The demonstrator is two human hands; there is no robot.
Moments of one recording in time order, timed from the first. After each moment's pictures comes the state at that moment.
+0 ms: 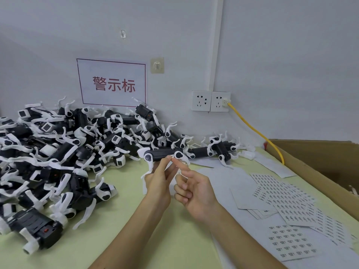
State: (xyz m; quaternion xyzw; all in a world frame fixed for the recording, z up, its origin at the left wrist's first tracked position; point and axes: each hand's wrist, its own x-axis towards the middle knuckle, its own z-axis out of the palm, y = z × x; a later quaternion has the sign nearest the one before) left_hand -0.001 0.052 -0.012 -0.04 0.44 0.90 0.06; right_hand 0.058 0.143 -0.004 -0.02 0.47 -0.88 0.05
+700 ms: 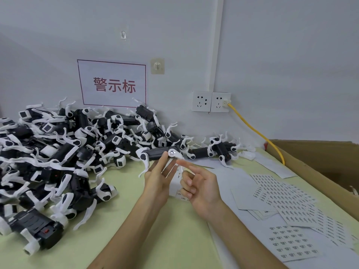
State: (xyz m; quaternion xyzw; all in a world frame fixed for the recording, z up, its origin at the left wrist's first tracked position) left_hand -0.008 0.044 -0.010 0.02 0.38 0.92 0.07; right_hand 0.054 0.151 0.000 -0.01 0.48 -0.88 -0.02
